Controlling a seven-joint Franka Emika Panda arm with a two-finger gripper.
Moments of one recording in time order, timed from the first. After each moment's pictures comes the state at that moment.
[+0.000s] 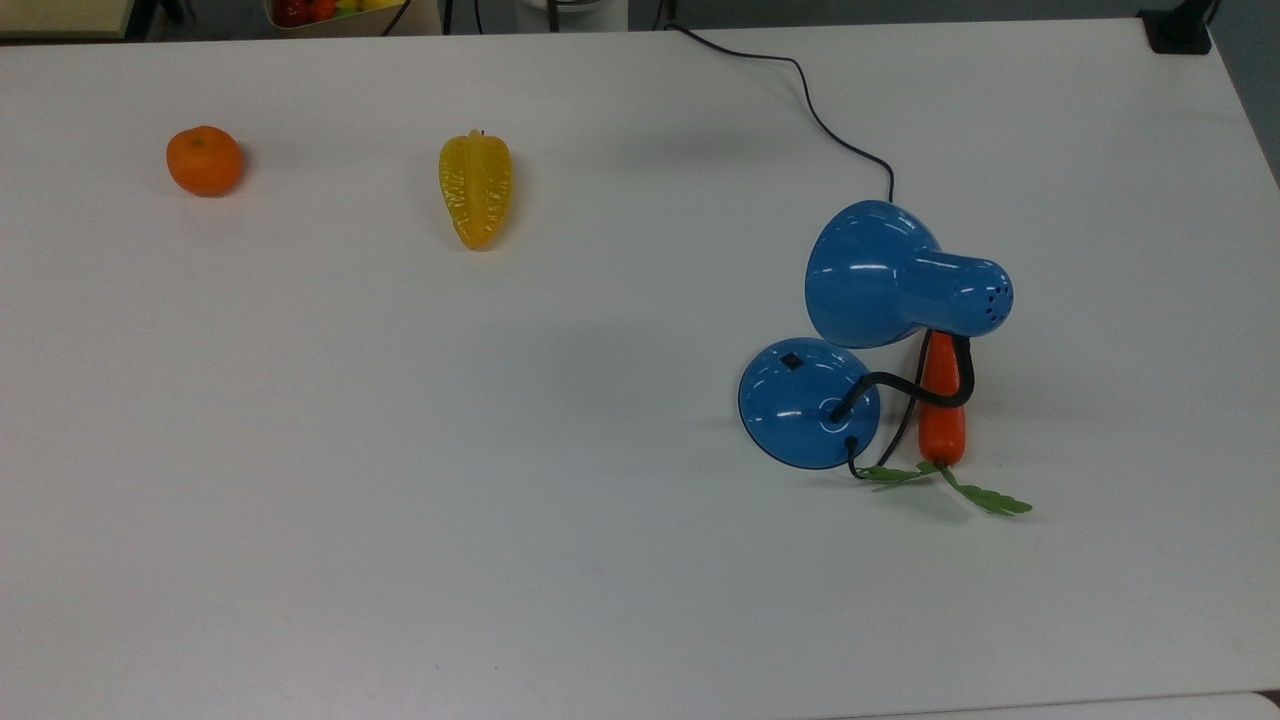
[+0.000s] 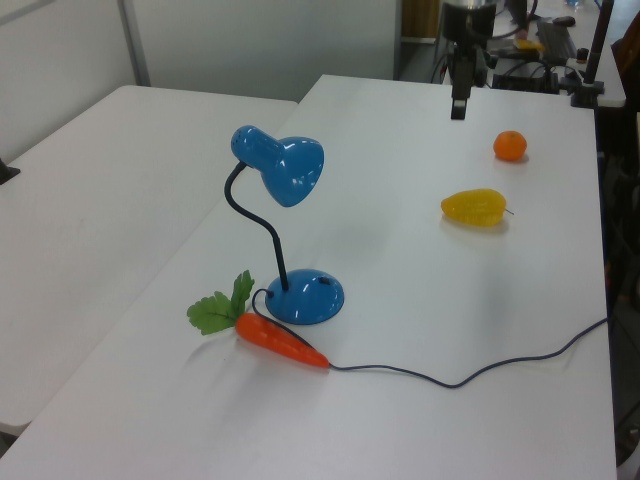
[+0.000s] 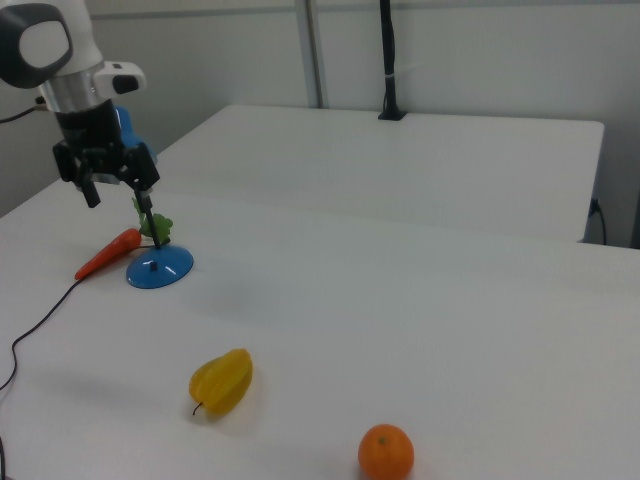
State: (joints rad) arm 0.22 -0.07 -0.02 -1.73 -0.01 1.68 -0.01
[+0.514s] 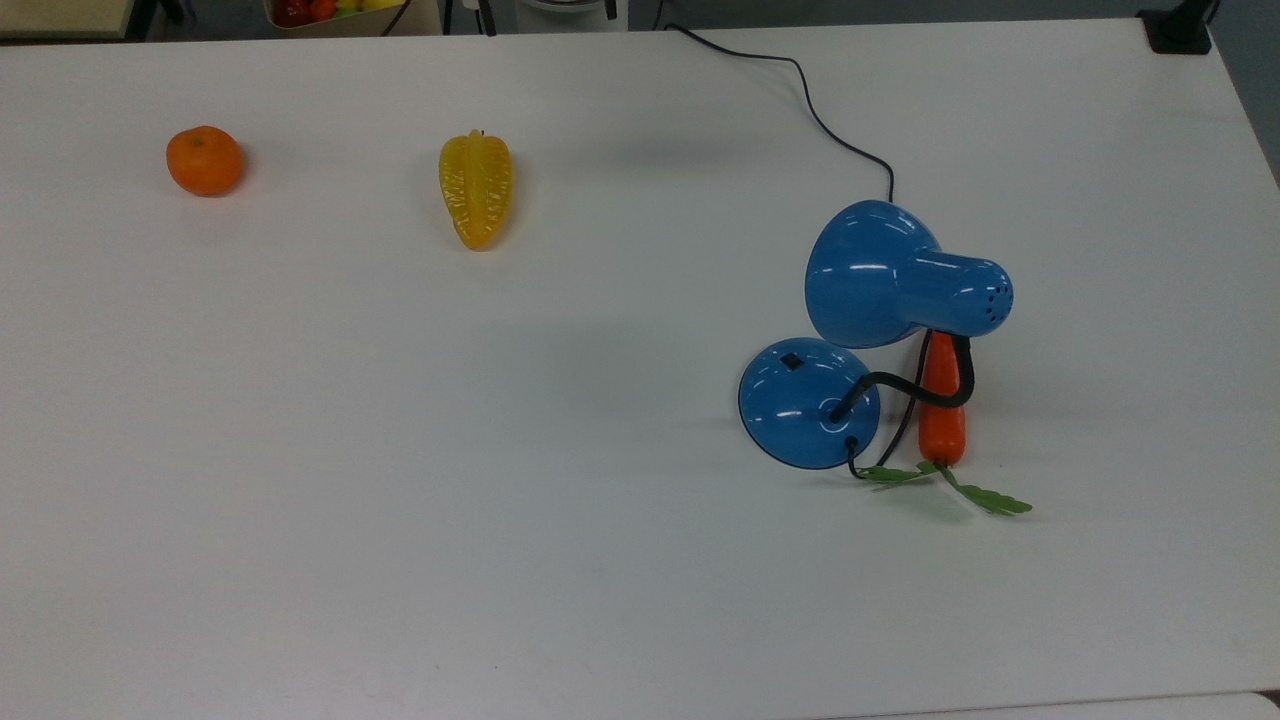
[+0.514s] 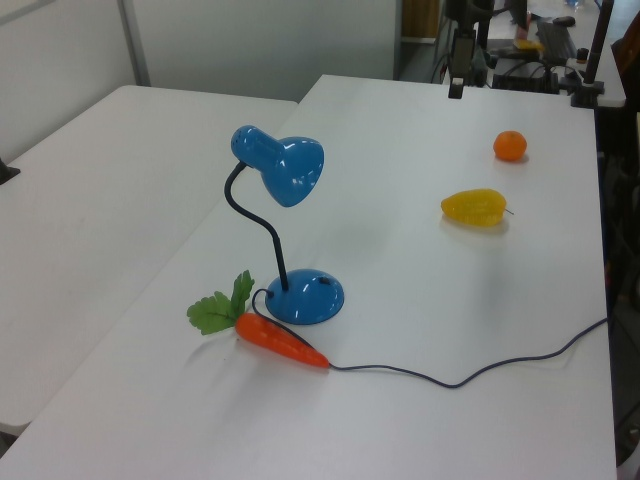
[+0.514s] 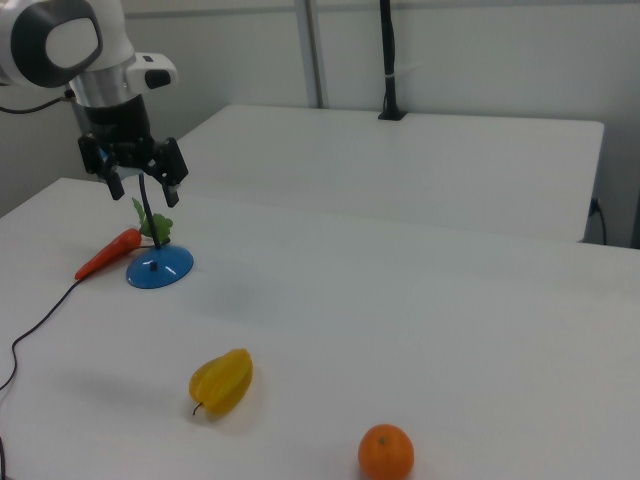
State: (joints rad) arm 0.22 -0.07 -0.12 -1.71 0.04 1.71 -0.12
